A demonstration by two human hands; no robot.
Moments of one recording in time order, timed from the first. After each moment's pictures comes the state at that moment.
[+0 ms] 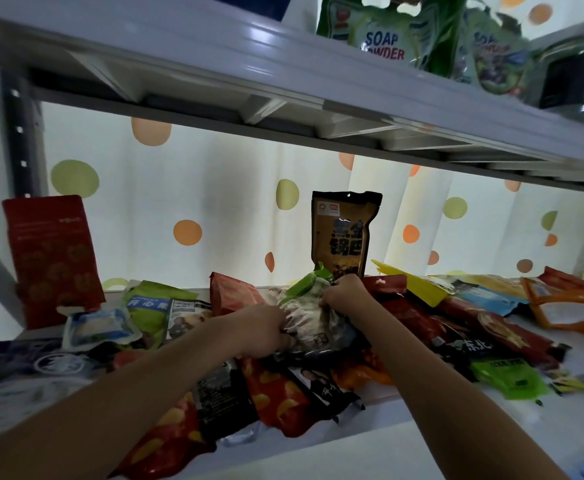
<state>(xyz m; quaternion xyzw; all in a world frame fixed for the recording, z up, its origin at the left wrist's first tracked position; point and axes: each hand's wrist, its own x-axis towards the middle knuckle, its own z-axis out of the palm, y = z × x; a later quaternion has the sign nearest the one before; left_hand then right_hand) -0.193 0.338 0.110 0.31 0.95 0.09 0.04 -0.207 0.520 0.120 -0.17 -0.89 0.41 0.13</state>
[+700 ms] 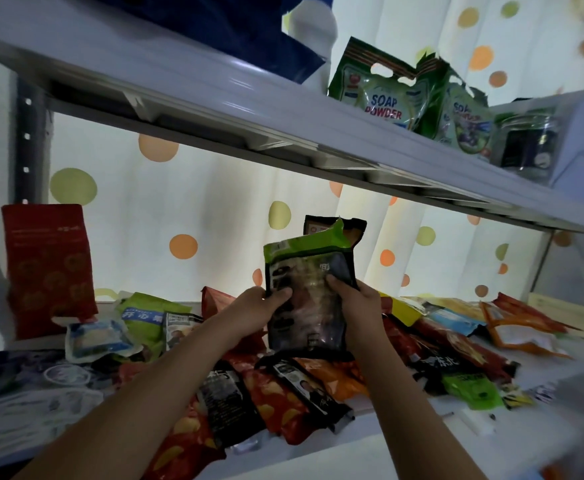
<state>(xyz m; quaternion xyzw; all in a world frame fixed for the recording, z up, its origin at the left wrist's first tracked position) -0.203 0.318 0.129 0.21 0.82 0.53 0.04 -0.135 0.479 0.149 -0.07 -0.61 0.72 0.31</state>
